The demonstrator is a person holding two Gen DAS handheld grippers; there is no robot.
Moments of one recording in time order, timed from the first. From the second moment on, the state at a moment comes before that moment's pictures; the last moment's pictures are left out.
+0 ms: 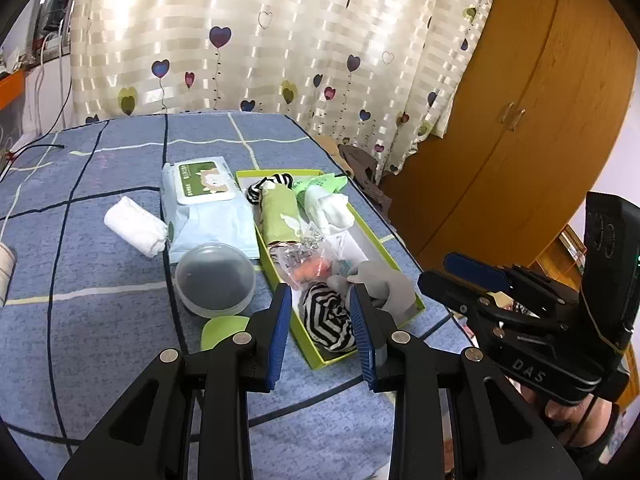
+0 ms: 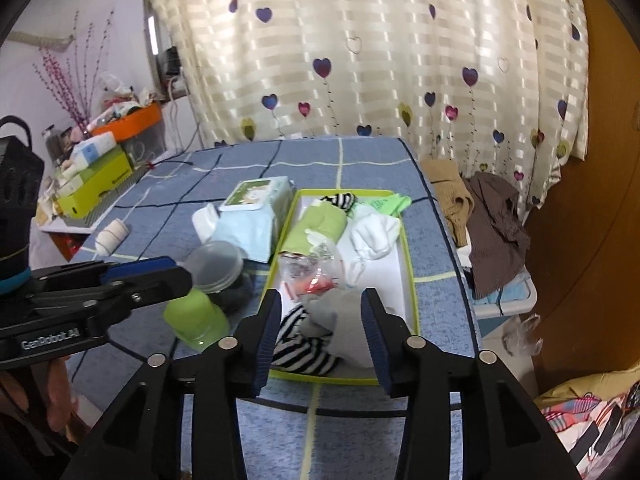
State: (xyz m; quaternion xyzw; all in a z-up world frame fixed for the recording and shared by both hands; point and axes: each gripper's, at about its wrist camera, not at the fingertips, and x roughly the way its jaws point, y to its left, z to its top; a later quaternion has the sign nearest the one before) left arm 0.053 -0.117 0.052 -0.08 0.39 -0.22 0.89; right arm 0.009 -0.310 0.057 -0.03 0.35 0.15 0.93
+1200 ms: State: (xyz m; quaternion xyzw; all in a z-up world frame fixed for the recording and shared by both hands) left arm 0.051 -0.006 0.048 -0.14 0.36 -0.14 0.91; right arm 0.032 -0.204 0.065 -0.08 0.34 0.24 0.90
